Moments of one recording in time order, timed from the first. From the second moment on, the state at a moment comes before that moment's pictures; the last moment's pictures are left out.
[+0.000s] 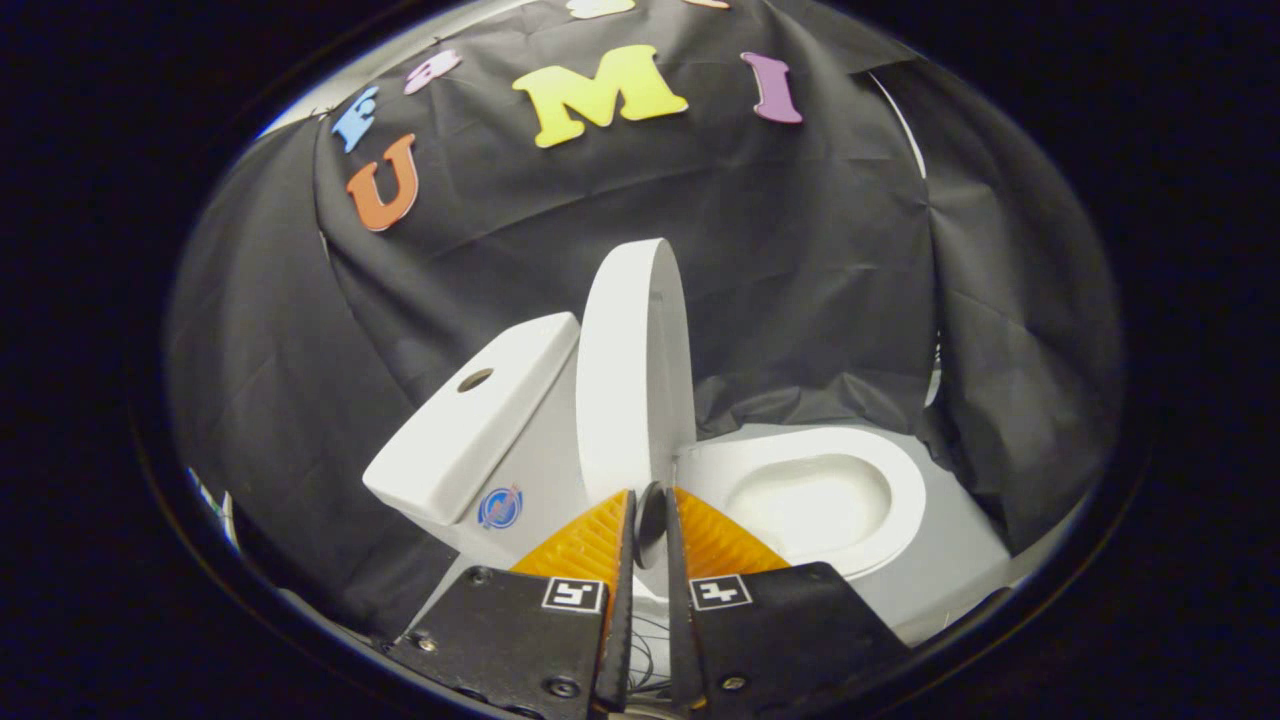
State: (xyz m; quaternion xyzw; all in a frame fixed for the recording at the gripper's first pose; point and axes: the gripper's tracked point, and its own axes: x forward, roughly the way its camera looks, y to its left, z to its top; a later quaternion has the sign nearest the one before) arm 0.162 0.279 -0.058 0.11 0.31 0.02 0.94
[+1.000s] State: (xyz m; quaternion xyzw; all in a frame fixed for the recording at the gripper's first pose) arm 0.174 0.370 -0.068 0.04 0.31 0.08 0.95
